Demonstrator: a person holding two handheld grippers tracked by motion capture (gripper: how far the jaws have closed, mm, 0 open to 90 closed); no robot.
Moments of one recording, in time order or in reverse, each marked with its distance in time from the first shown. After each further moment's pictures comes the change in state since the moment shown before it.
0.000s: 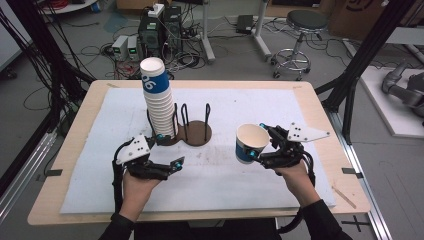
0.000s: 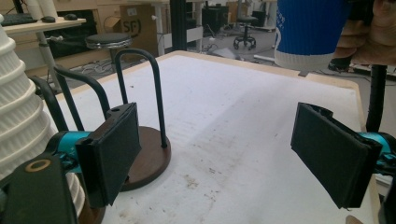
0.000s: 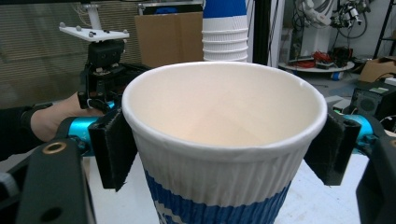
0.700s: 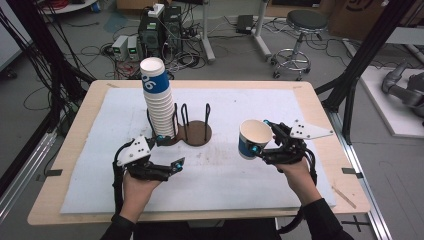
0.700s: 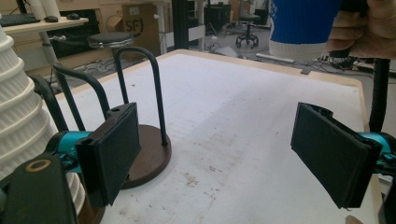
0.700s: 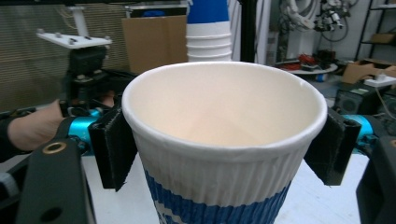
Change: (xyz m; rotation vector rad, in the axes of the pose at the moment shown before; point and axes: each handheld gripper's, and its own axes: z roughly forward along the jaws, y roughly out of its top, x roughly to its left) left arm -0.002 -0.001 -0.002 0.006 0.016 0.007; right arm -0.007 0.003 -0.004 -0.009 -0.059 -0.002
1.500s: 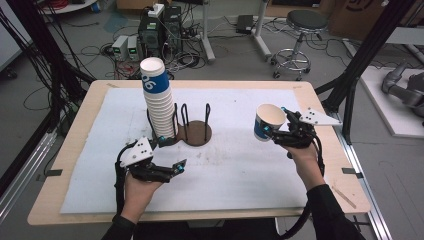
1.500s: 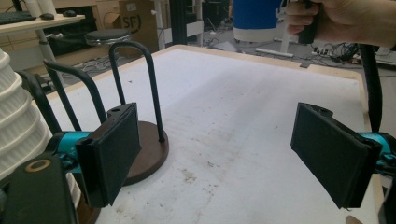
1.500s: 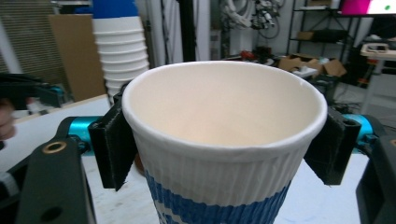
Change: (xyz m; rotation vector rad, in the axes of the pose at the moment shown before) left arm -0.003 -0.003 0.005 0.020 -0.008 0.015; right arm -0.053 -0.005 -0.012 0.003 -0.237 0.017
